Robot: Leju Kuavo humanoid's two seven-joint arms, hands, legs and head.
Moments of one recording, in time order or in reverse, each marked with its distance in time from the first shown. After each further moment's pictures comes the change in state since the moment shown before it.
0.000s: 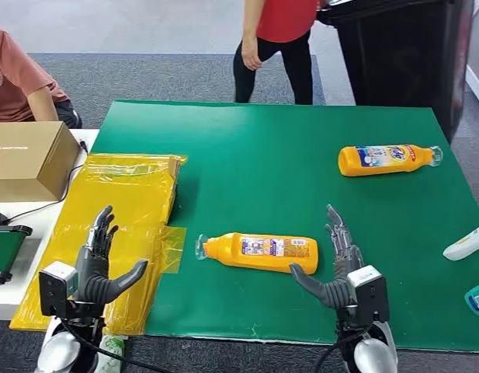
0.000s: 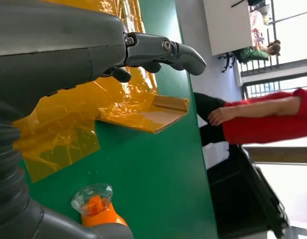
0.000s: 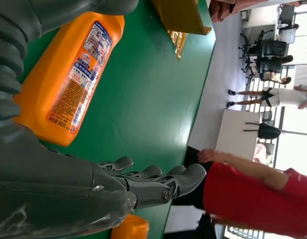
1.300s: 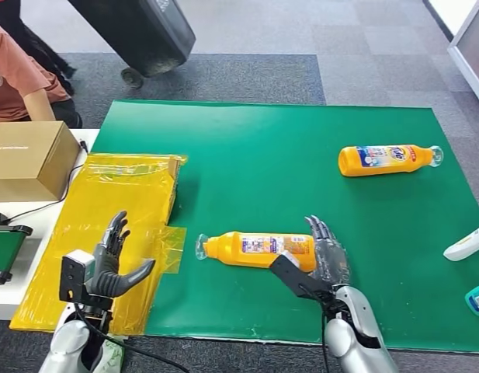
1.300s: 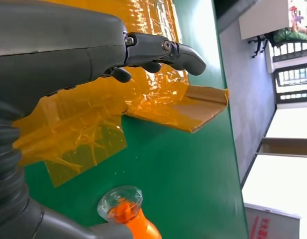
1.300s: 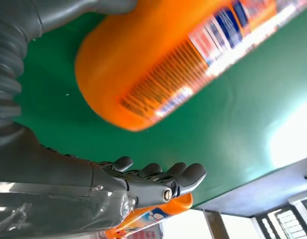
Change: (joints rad) left arm -0.085 -0.036 0.079 0.208 -0.037 -0.126 0.003; right arm -0.177 -0.006 0.058 0.349 0.804 -0.120 0.365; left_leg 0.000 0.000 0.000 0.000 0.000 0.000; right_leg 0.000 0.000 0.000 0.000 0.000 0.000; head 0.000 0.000
